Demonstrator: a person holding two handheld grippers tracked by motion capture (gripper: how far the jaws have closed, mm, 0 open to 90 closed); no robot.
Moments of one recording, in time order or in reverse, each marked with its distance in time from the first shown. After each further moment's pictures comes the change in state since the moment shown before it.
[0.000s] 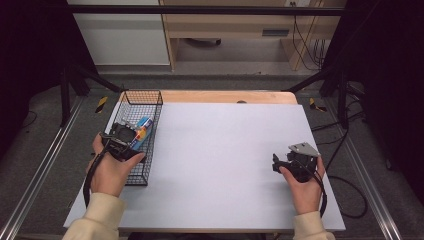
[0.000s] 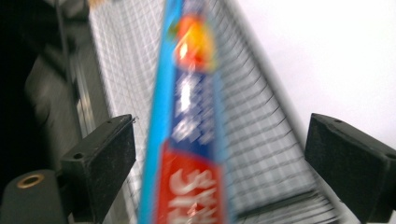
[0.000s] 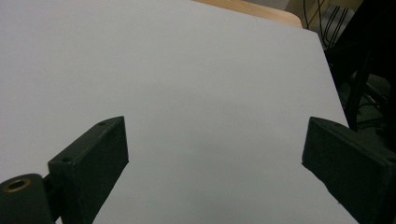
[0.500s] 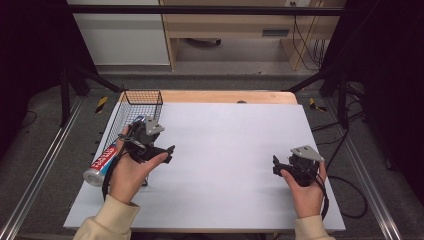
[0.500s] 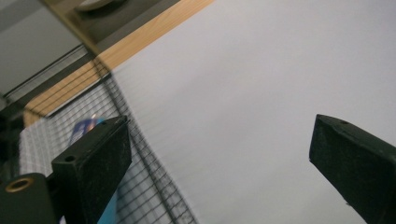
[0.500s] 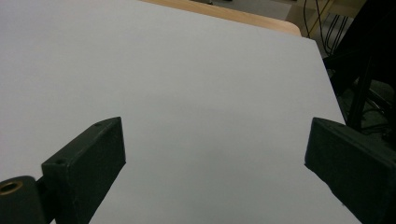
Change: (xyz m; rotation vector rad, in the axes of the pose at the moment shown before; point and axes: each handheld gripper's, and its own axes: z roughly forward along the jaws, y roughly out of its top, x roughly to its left) left arm -0.045 0.026 -0.016 -0.338 -0.215 0.127; right arm 0.003 -0.003 -0.015 -0.044 0.012 0.014
